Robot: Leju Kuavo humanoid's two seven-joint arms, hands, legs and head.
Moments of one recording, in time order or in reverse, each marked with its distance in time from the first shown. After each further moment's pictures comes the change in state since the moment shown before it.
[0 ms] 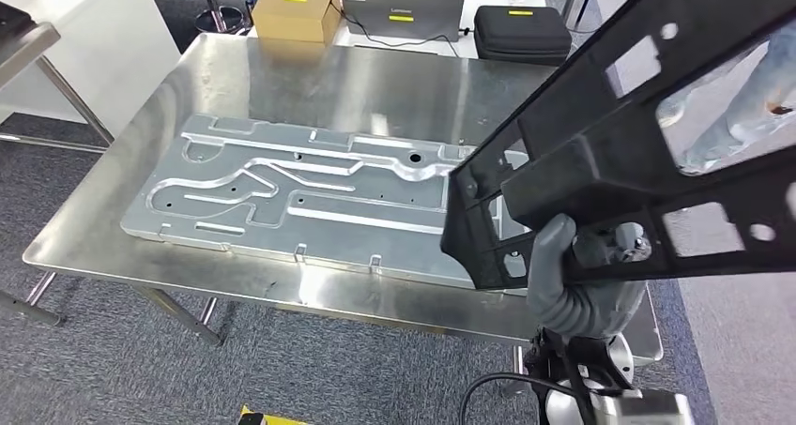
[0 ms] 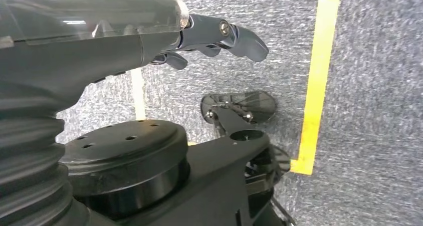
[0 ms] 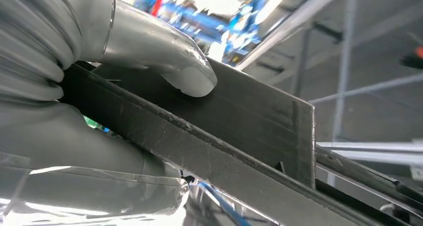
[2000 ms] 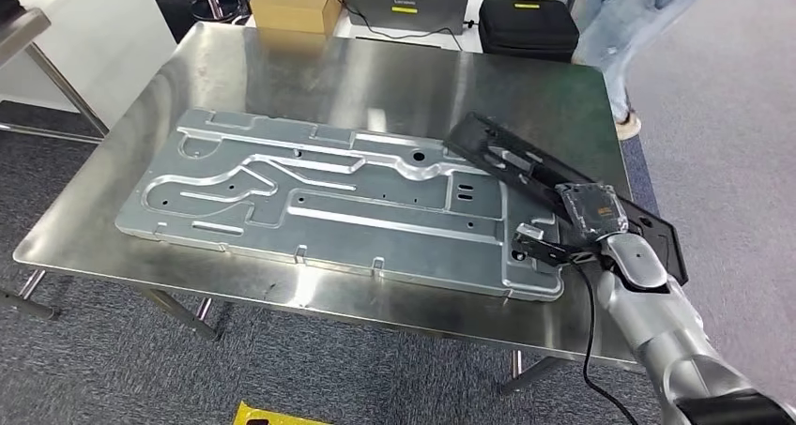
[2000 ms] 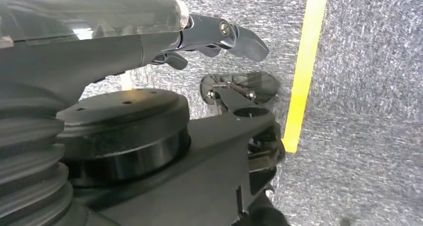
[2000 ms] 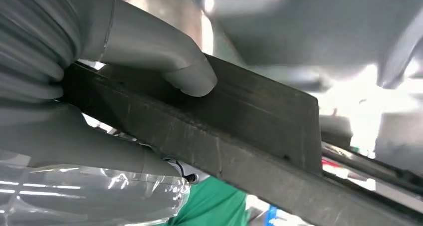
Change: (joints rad) left arm 0.020 -0.051 0.073 0.001 -0.024 -0.021 -0.092; right arm -0.636 -0.461 0.036 1.449 0.749 -0.093 0.261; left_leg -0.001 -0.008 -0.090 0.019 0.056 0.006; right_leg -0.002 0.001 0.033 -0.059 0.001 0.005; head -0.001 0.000
